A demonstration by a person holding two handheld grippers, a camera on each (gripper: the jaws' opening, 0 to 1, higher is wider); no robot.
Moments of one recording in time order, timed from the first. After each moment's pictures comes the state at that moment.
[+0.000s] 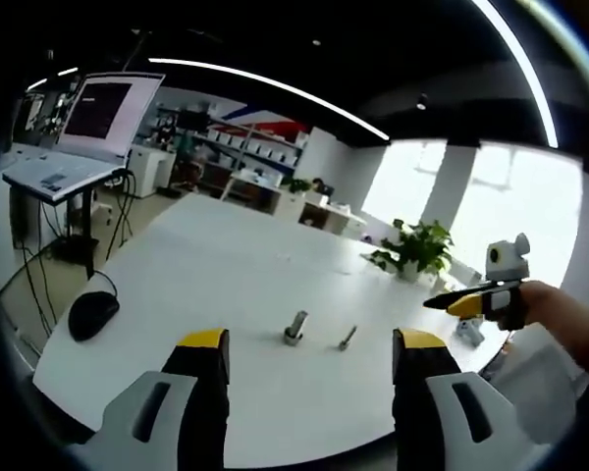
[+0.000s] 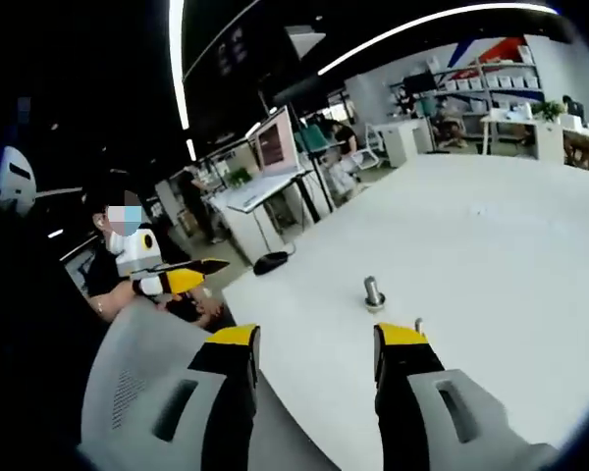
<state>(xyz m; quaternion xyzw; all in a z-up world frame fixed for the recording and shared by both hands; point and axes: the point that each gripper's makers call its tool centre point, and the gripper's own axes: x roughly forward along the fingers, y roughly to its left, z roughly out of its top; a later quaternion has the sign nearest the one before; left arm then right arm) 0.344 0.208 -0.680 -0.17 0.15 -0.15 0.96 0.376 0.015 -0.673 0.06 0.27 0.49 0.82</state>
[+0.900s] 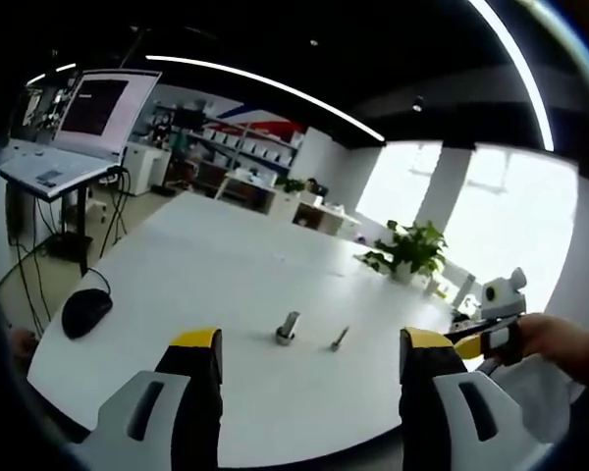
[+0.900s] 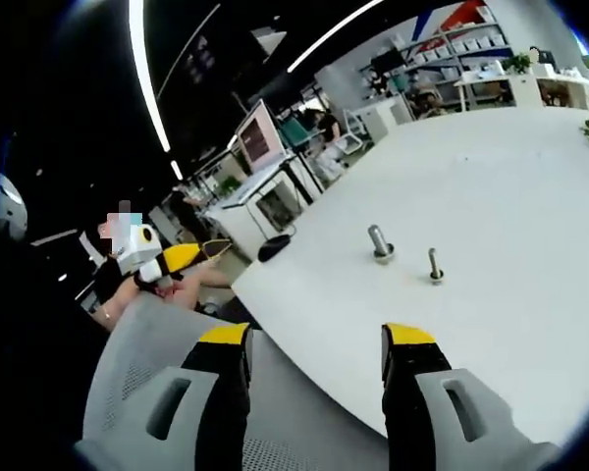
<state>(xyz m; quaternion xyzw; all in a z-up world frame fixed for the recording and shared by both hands) 0.342 0.203 -0.678 -0.18 0.15 -0.16 0.96 0.341 0.017 -0.714 0.12 0.34 0.47 0.80</state>
